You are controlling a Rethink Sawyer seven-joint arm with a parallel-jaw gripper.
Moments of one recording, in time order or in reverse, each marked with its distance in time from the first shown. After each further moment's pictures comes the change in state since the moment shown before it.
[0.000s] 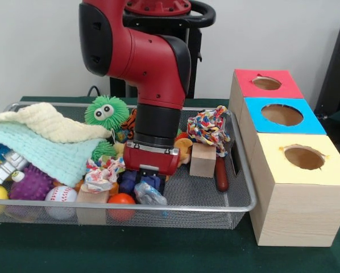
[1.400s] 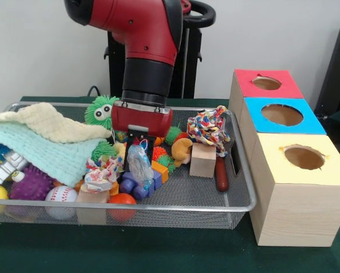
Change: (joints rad) arm -0.098 -0.235 0.091 0.157 -0.067 0.050 0.000
